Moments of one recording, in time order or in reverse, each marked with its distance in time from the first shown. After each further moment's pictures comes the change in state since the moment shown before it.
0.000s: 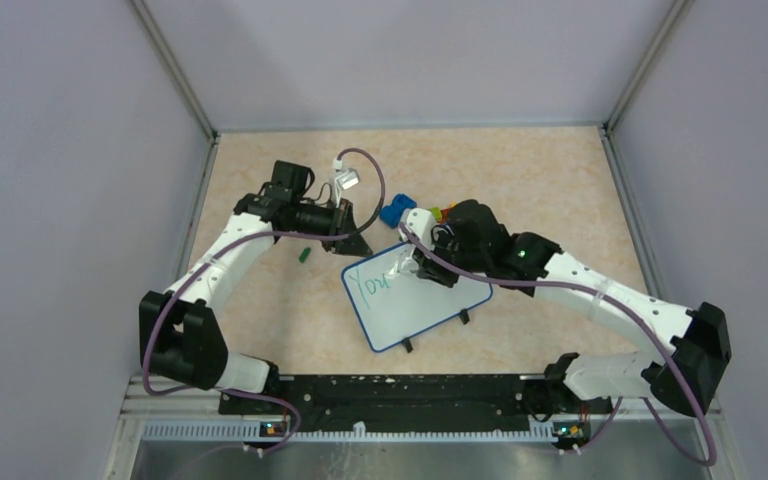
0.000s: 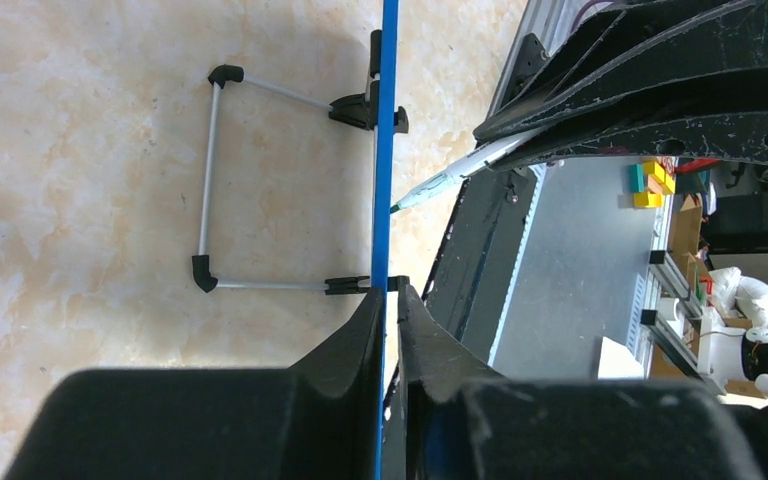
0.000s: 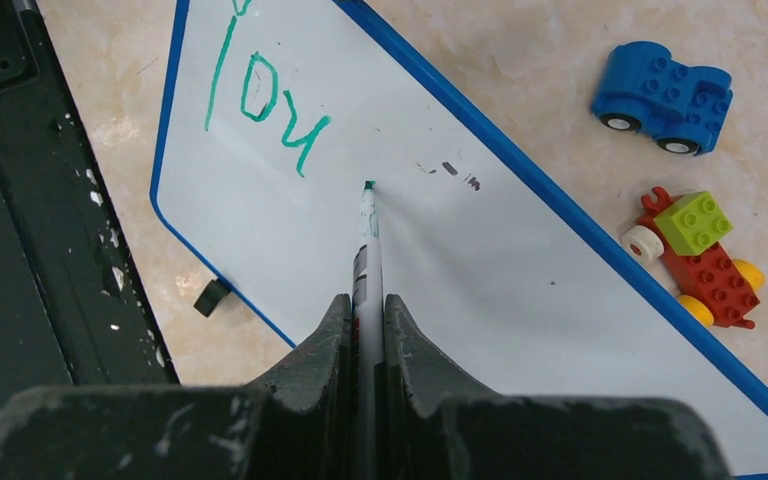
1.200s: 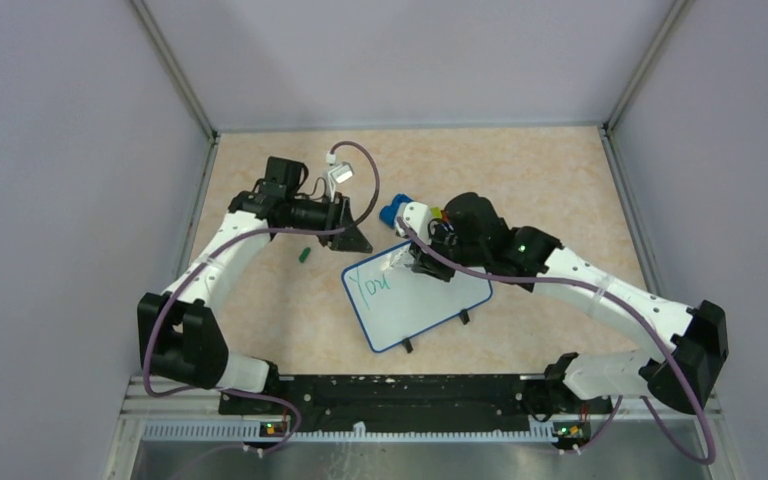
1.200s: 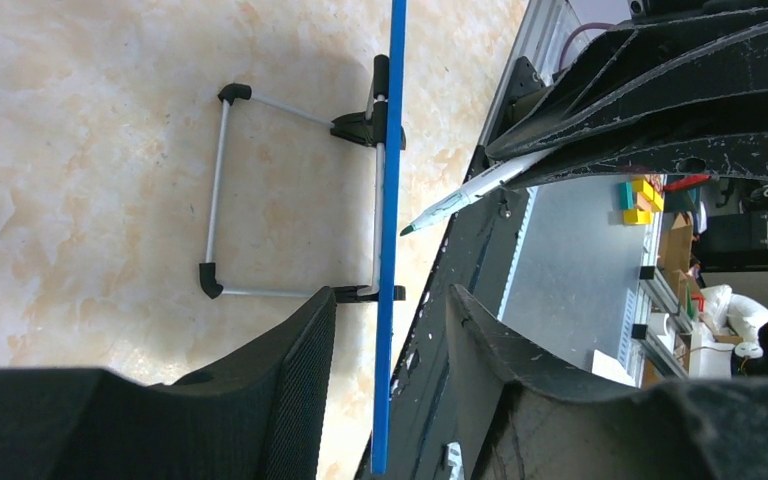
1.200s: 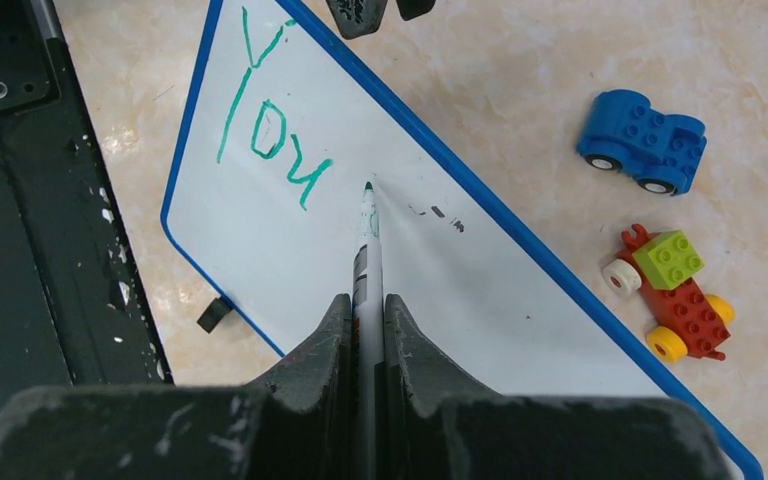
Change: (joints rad) left arm 0.043 0.000 0.023 0.006 0.023 -0.027; right arm 0.000 0.023 0.060 -0.005 -0.032 -0.026
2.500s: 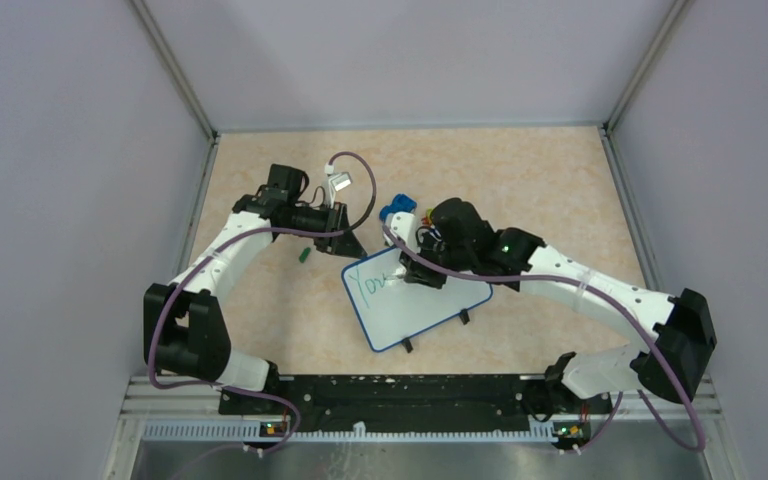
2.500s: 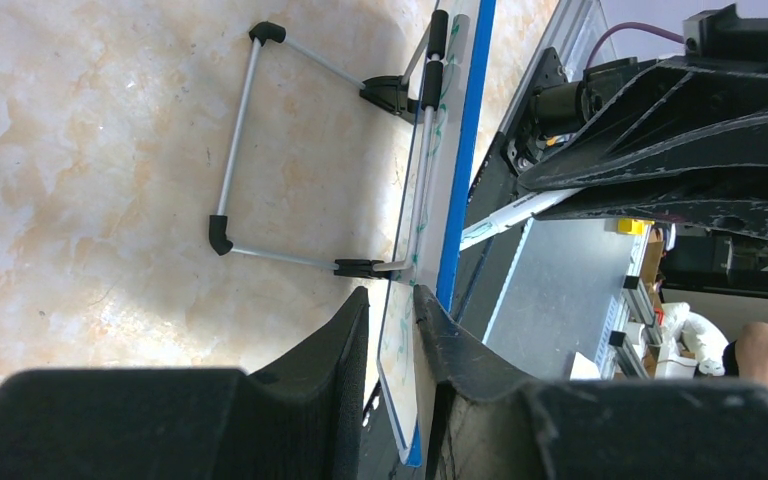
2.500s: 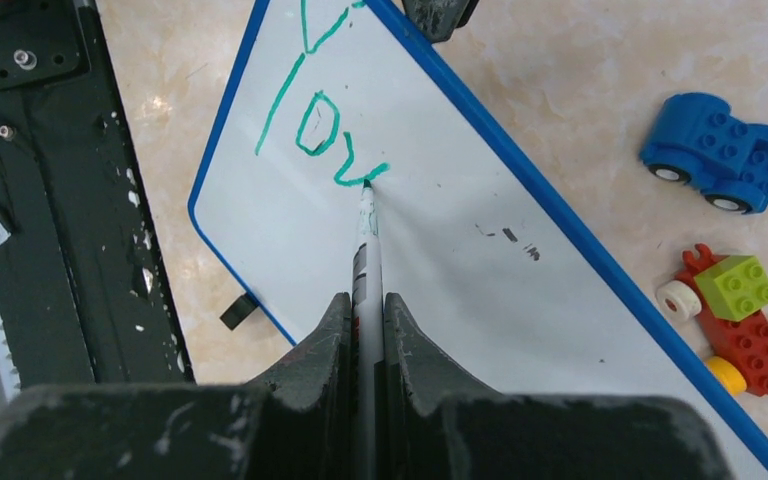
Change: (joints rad) left arm 0.011 0.036 -0.053 -0.020 -0.049 -0.024; right arm 0.026 0.066 0.003 0.014 -0.033 -0.002
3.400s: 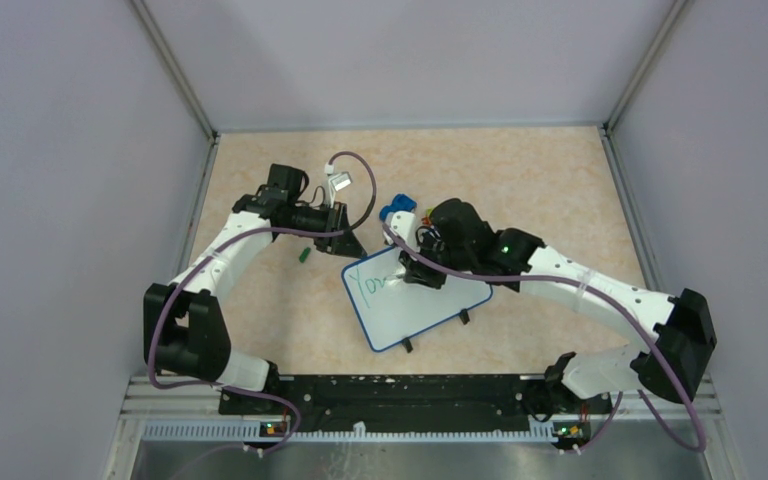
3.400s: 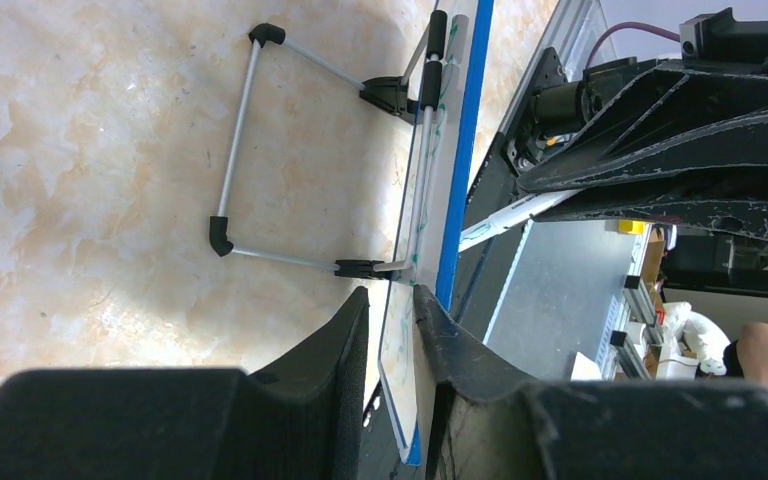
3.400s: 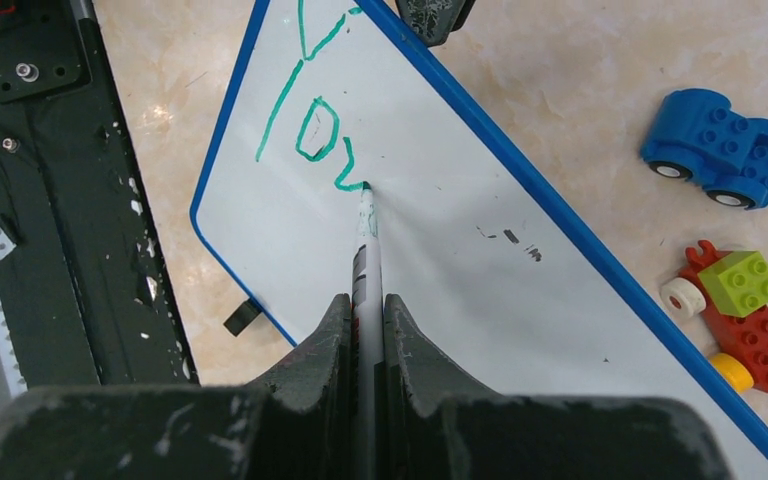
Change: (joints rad) left arm 0.000 0.000 0.001 0.000 0.002 0.003; right arm 0.005 0.000 -0.011 0.001 0.006 0.025
